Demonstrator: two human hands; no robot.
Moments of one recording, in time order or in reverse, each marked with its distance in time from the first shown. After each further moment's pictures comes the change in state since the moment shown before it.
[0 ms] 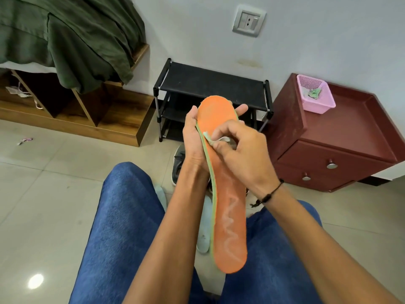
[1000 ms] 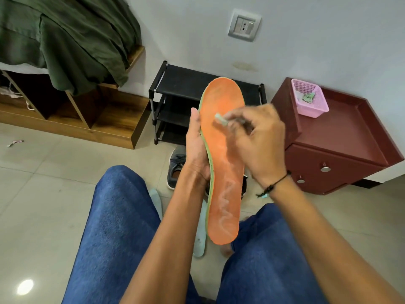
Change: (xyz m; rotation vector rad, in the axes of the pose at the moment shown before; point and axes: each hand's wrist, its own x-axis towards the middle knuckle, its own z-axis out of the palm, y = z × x) left_hand 0.009 -0.010 -0.002 -0.003 -0.033 -0.001; right_hand 0.025 0.006 -0.020 -0.186 0.320 -0.278
